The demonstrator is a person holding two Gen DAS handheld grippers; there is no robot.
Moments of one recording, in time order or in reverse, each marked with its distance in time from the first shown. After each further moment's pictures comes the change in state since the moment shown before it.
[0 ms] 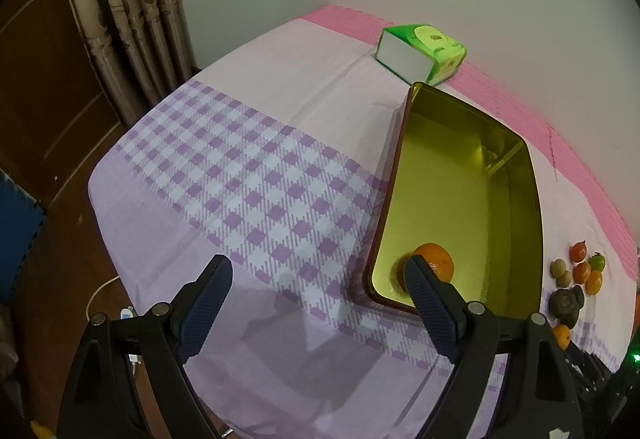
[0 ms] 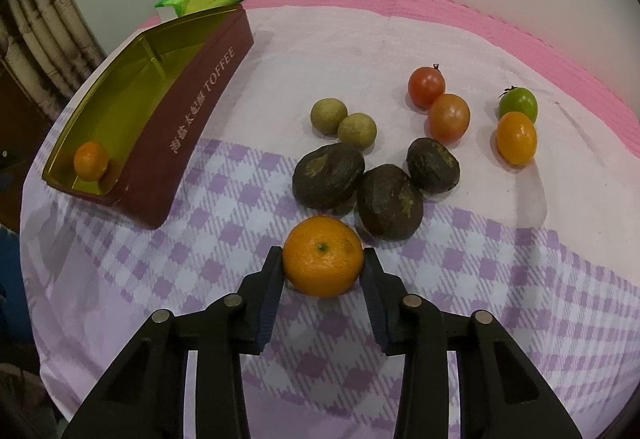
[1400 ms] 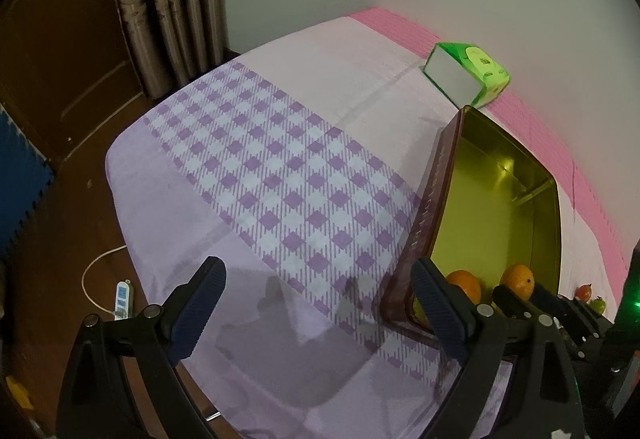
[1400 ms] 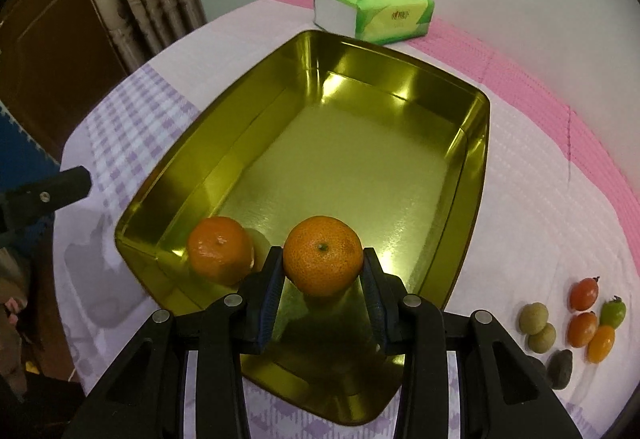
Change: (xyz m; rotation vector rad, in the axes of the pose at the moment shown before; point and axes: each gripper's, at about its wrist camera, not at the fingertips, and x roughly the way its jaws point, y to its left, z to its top) left arm 0.010 0.029 0.007 -0.143 0.013 0.032; right arm 0.032 0.163 0.090 -0.352 0.008 0.114
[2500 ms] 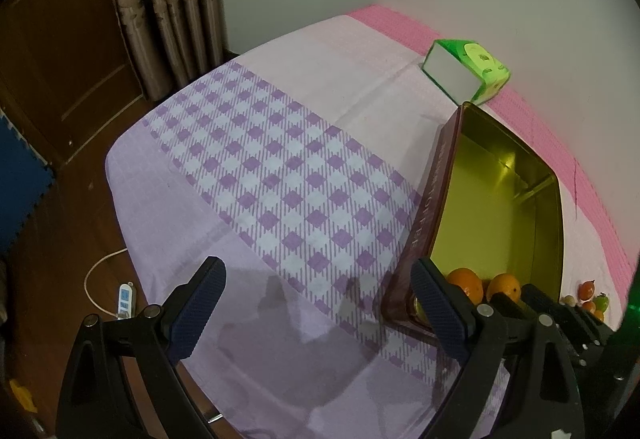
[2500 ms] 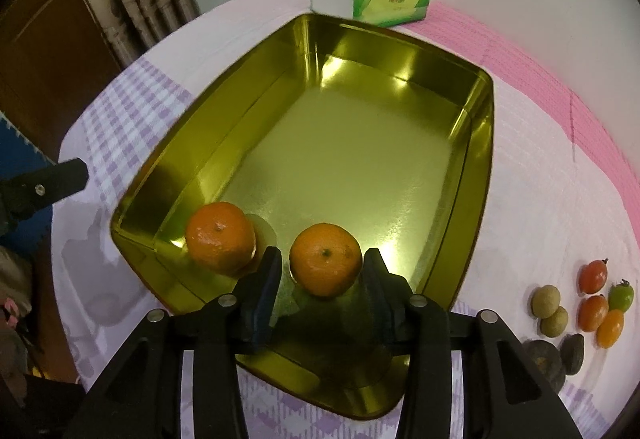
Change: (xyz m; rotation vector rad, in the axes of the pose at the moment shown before) left arm -0.001 -0.001 -0.004 0.017 -0.006 0.009; right arm -0.001 0.000 -0.004 0.036 0.010 0.022
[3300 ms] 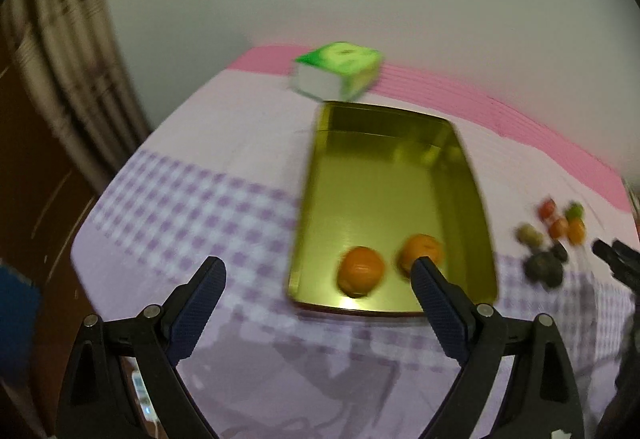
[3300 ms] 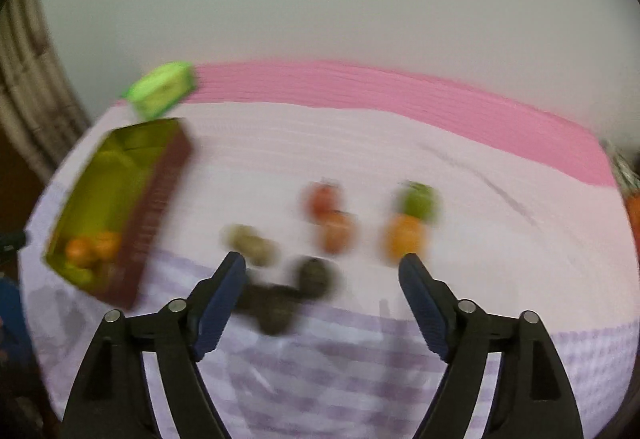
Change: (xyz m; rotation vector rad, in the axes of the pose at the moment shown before) left arm -0.041 -0.088 -0.035 0.411 -0.142 -0.127; right arm -0.114 -0.207 -0.122 0.414 -0.186 -0.291
